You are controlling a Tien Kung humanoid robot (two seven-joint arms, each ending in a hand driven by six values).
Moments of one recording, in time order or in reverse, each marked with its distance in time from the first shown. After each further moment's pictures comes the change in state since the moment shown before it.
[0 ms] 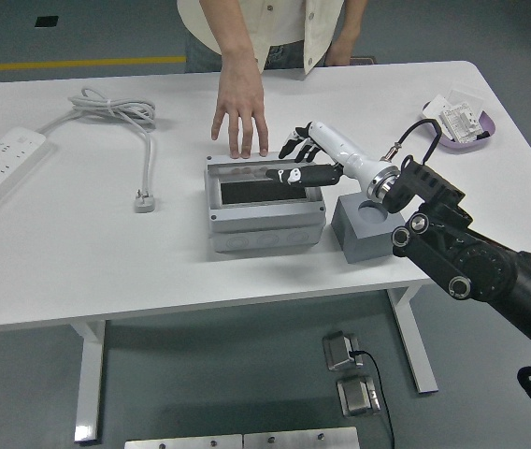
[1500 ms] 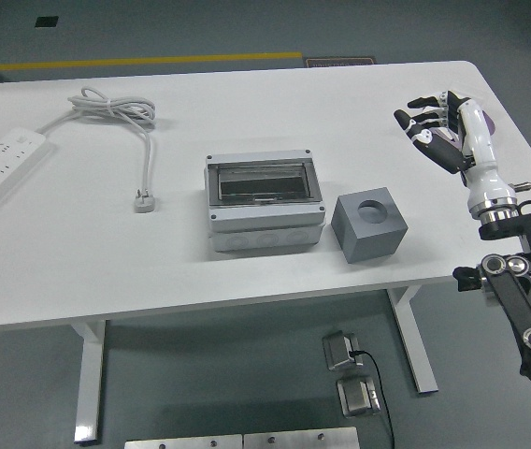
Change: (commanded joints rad) left arm 0.031 -0.030 0.002 0.000 -0.014 0.001 -0.004; right arm -0.451 0.056 0.658 0.269 0.152 -0.115 0.184
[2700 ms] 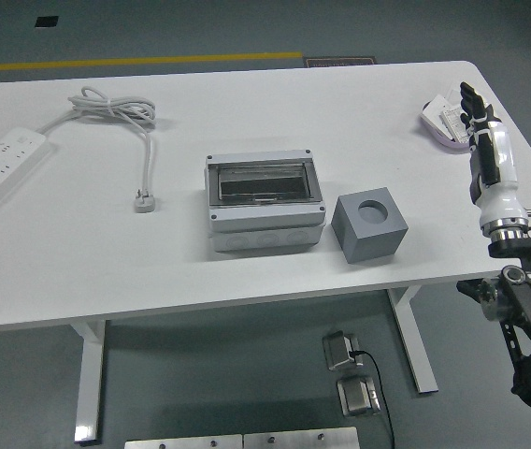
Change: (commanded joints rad) left arm -0.006 -0.012 0.027 0.000 0.001 -0.002 0.000; right arm -0.040 -0.001 0.010 -0.008 0.248 0.013 0.086
